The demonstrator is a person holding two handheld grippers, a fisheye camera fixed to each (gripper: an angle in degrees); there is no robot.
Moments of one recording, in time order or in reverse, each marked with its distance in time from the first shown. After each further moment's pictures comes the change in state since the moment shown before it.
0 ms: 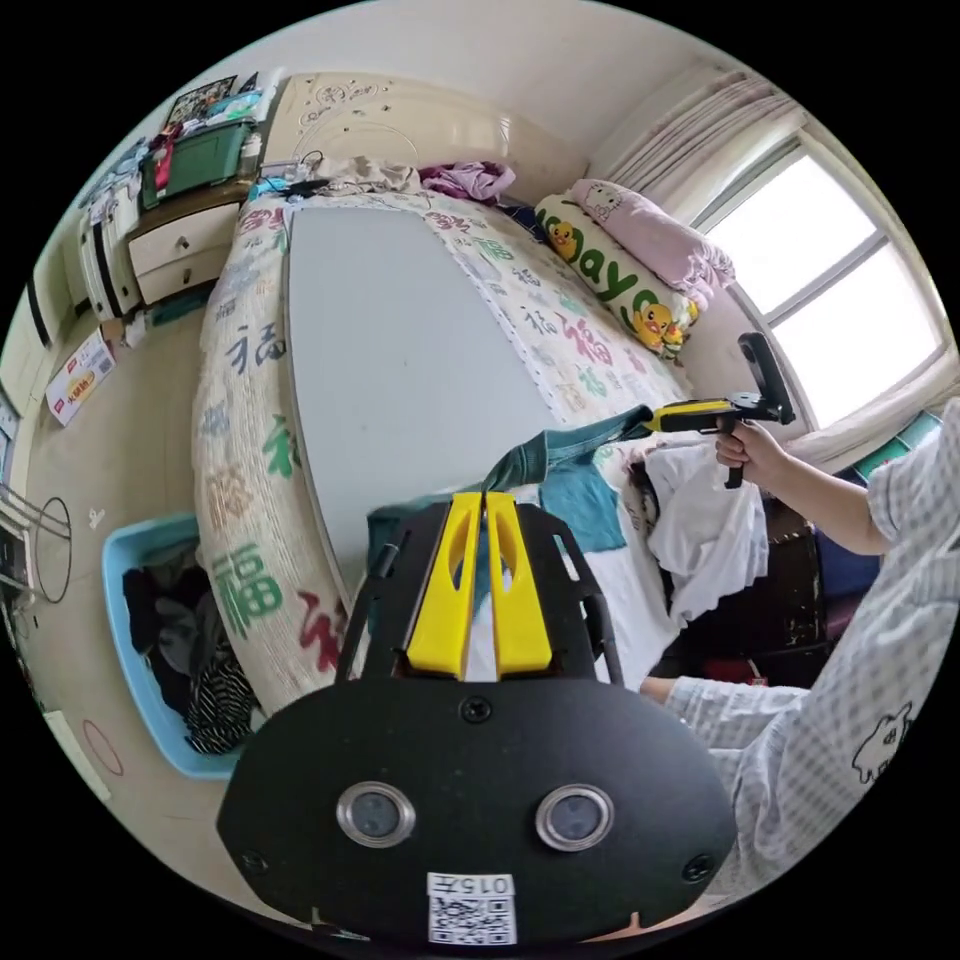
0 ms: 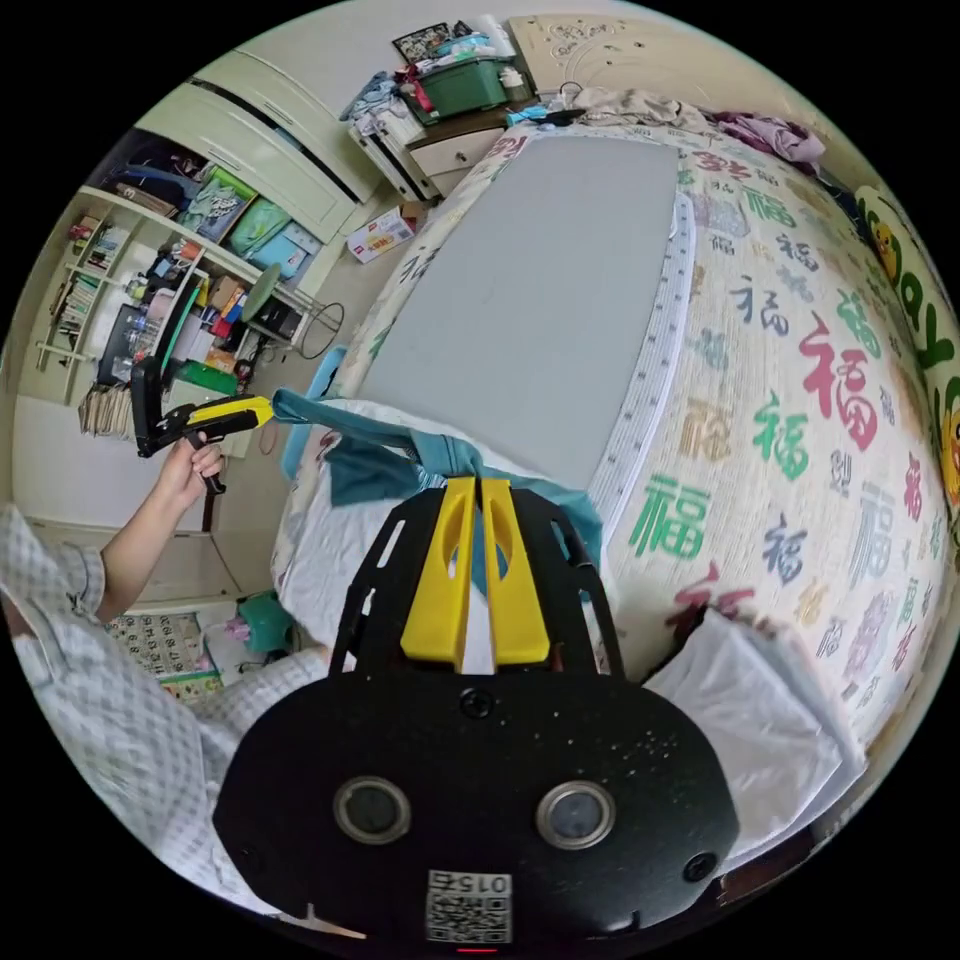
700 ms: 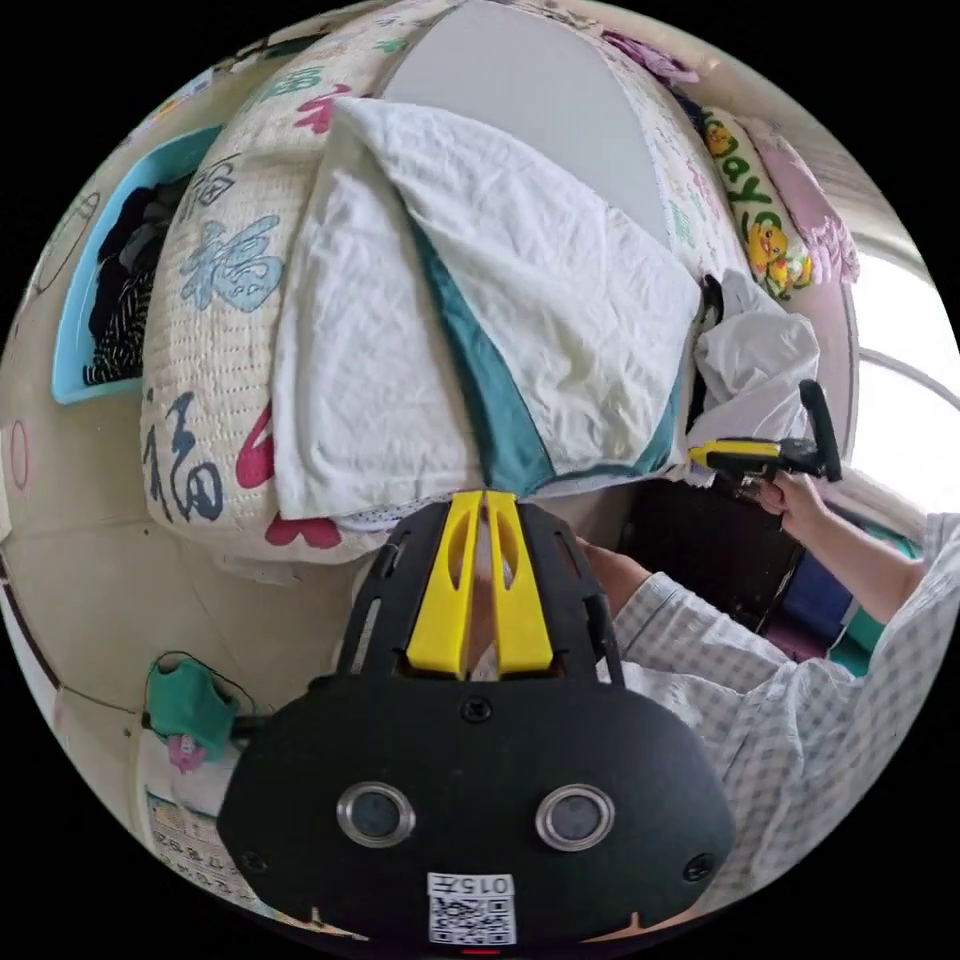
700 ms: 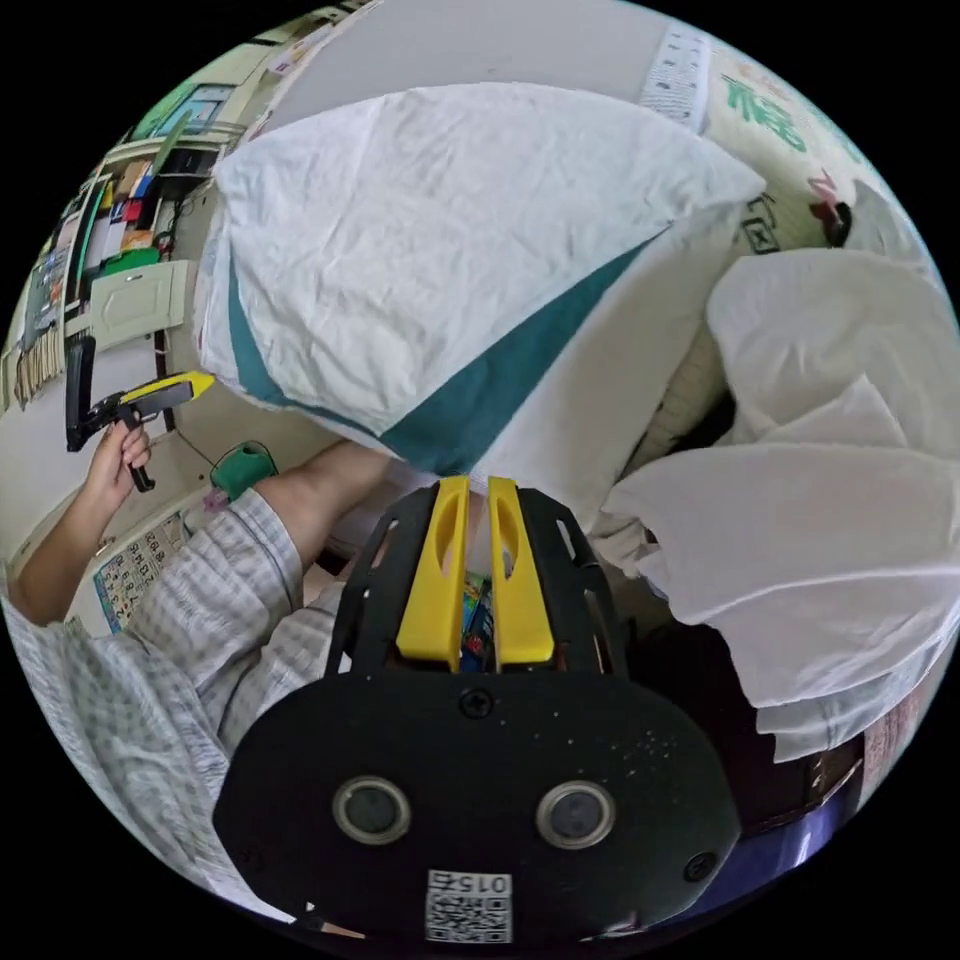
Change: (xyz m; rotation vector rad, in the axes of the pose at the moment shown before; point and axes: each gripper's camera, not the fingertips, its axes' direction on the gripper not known) left arm 0.022 0.299 0.126 -0.348 0.057 -0.513; right arm -0.044 0.258 0.145 -0.500 0.086 0.149
